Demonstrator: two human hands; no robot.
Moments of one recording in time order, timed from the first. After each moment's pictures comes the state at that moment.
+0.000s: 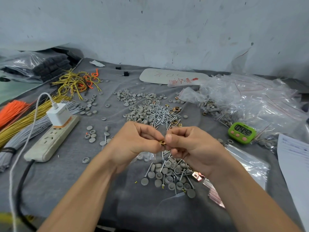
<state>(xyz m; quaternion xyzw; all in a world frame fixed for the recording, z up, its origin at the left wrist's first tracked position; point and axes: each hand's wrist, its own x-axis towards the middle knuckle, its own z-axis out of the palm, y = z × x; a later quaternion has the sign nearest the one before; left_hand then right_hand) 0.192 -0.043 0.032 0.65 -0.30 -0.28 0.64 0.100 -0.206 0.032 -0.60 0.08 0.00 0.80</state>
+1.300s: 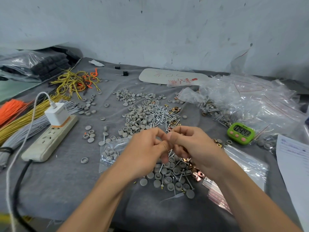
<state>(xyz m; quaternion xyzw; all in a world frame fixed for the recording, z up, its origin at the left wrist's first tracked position) 0.175 -0.063 0.021 0.80 -0.36 -0.15 0.46 0.104 -0.219 0.016 -0.70 0.10 -0.07 0.70</state>
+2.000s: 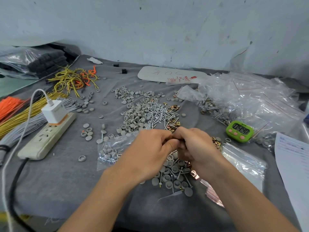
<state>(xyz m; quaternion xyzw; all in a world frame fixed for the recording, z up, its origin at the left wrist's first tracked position) 0.167 -0.073 0.021 0.81 -0.44 -0.03 0.38 0.106 -0.207 0.020 -0.68 0.25 -0.10 0.68</state>
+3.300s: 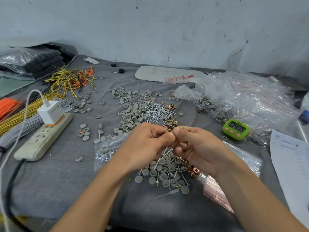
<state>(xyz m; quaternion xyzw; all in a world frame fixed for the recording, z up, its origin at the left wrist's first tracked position) 0.175 -0.073 0.025 0.73 -0.40 -0.18 0.53 0.092 -0.228 0.018 -0.56 0.10 -0.02 0.82</state>
